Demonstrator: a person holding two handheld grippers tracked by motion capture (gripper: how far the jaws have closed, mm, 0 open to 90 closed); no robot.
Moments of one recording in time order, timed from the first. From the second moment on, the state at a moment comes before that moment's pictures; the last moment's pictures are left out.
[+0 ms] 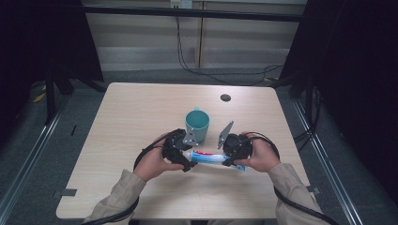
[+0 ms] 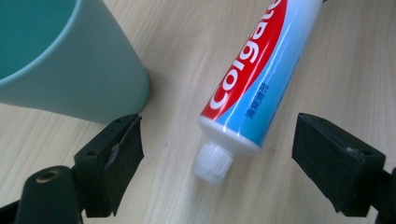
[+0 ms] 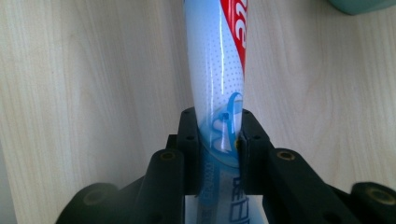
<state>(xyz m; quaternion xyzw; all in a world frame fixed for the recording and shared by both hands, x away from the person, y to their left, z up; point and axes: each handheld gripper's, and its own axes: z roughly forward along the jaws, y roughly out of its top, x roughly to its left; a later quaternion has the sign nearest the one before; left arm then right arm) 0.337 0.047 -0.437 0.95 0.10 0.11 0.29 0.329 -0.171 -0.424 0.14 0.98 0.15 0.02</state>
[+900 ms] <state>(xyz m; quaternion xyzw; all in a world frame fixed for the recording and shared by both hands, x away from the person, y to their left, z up) 0.326 0.028 -0.454 0.95 0.01 0.12 0.27 0.330 -0.155 -0.413 0.12 0.98 0.17 0.01</state>
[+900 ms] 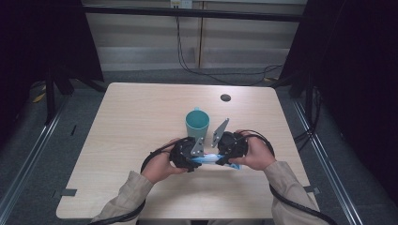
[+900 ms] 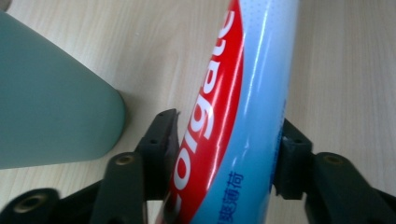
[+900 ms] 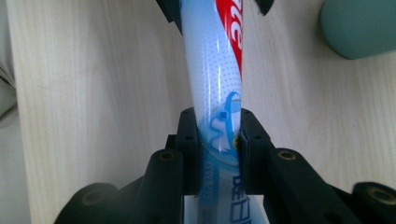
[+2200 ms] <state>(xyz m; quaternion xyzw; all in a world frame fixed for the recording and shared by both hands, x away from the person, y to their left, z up) 0.332 0.067 -0.443 0.94 0.07 0.12 0.30 0.341 -0.225 -0.410 0.29 0.91 0.30 0.04</state>
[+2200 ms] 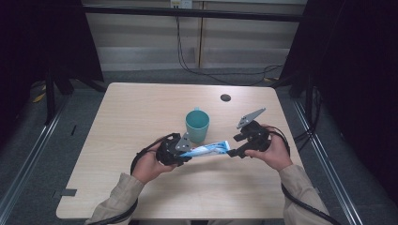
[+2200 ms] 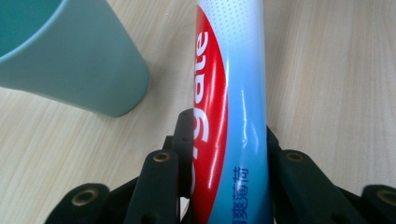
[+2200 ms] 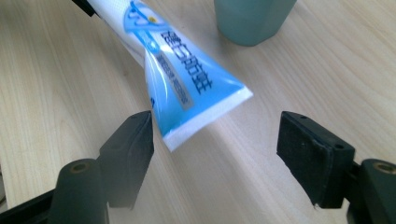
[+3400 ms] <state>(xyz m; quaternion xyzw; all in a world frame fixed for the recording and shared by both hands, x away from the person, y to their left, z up) 0.337 0.060 -0.426 0.92 0.11 0.15 0.35 0.334 -0.211 -0.442 0.32 0.87 0.37 -0.01</state>
